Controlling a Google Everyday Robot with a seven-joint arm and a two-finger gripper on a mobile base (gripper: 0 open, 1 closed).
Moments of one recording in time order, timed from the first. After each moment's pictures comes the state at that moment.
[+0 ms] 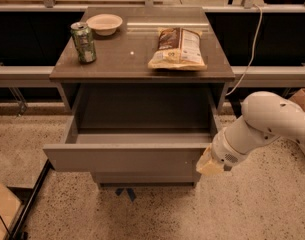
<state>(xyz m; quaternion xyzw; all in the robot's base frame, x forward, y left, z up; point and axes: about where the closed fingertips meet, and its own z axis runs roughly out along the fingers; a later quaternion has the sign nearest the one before) 0.470 -0.164 0.656 -0.58 0.79 0.16 0.15</state>
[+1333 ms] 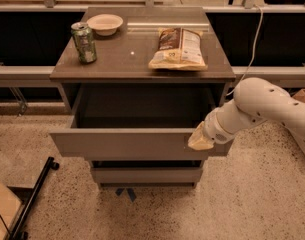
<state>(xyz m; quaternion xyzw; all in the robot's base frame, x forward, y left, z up) 0.552 -0.152 0.668 -0.60 0.76 0.12 0.22</state>
